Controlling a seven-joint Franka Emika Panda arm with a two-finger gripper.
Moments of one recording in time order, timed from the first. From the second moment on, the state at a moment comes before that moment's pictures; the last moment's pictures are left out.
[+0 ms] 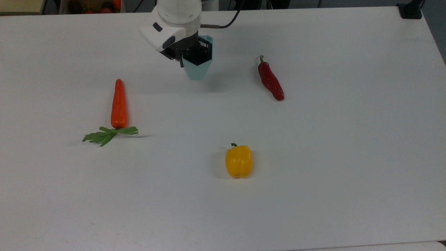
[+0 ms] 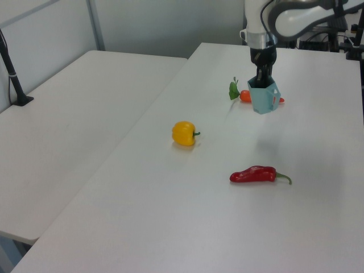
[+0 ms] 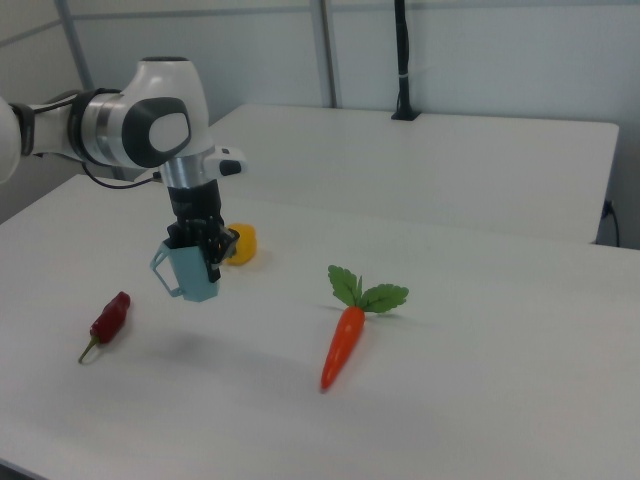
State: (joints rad) arm 0.07 0.18 0.00 -1.77 -0.05 1.86 0.03
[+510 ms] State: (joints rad) arm 0.03 0.18 -0.05 -1.86 0.10 2.08 -0.27
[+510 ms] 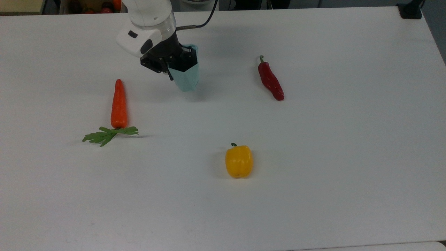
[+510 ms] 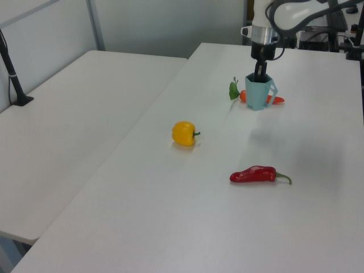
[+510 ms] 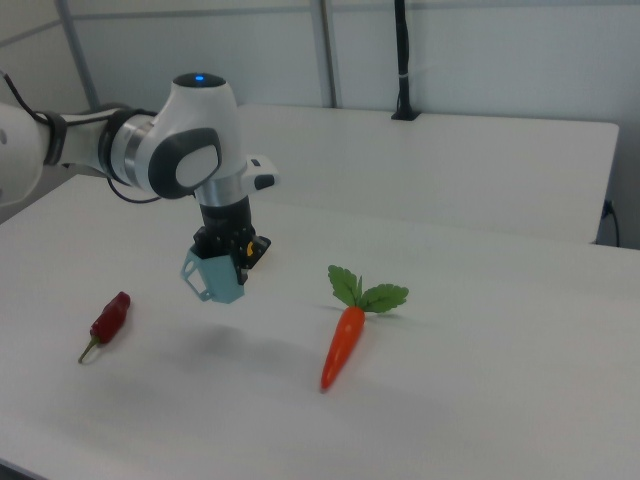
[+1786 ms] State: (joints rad) arm 0.03 0.26 -0.05 -1.98 0.10 2.30 -0.35
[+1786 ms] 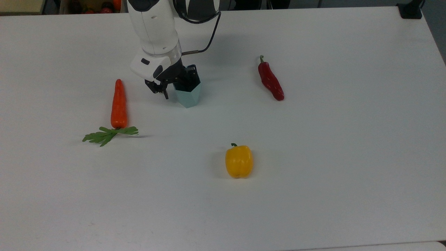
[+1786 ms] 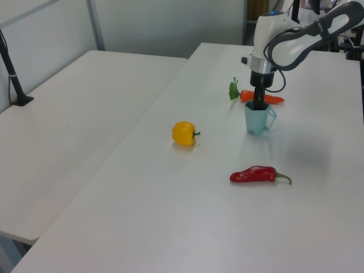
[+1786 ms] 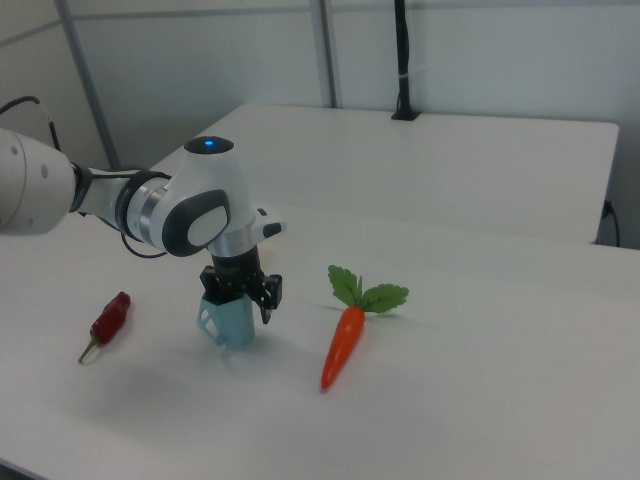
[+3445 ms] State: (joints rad) arm 0.04 0.00 -0.03 -1.56 0.10 1.67 -0.04
